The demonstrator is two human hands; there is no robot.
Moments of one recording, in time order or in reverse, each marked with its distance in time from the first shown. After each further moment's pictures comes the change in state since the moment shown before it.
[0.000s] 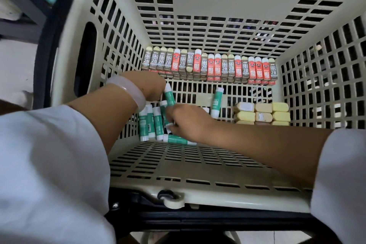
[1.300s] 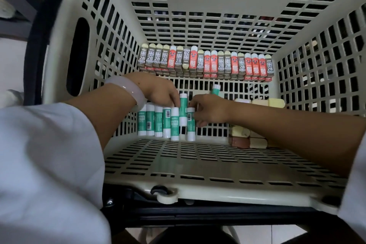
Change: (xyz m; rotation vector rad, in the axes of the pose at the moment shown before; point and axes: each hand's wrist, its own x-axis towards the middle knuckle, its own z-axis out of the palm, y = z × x) left_hand -0.011 0.019 -0.007 -0.411 -0.138 0.279; right_hand -0.016 0.040 -0.031 0.495 -0.250 0.355
